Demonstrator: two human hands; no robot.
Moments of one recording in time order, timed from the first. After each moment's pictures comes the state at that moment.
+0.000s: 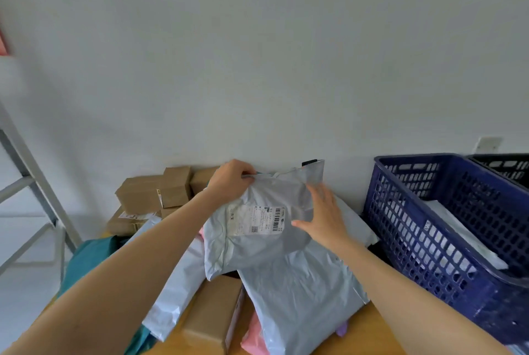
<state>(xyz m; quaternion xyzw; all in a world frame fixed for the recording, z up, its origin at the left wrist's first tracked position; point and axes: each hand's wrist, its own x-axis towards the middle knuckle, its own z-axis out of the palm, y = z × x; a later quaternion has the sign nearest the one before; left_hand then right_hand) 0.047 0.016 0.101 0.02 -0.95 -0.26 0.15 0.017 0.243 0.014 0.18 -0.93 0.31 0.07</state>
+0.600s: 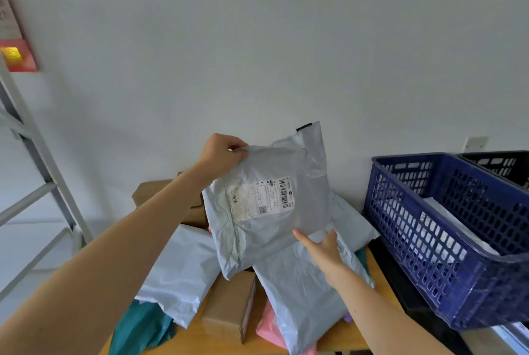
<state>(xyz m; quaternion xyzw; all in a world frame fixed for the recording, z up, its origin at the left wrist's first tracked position) 0.109 -0.010 0.166 0.01 -0.89 -0.39 0.23 0.101 0.221 -0.028 -0.07 -0.74 0.67 -0.07</state>
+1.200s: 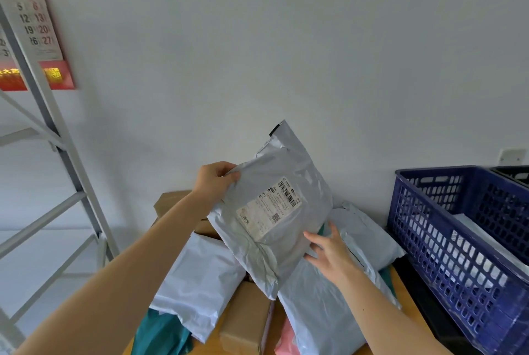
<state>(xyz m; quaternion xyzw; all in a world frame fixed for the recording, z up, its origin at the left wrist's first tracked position) 0.127 -0.051 0.140 0.11 -0.81 -0.52 0.24 0.076 0.194 -0.008 0.01 -0.46 0.86 -0.20</state>
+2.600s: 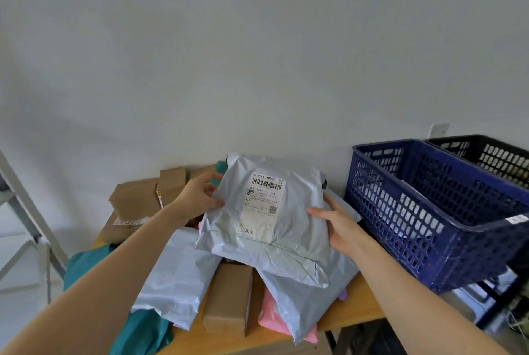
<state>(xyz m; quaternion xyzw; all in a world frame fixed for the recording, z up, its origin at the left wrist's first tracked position) 0.124 -0.082 0.079 0.00 -0.86 -0.52 0.04 0.106 0.233 0.026 0.00 -0.55 0.82 -0.16</state>
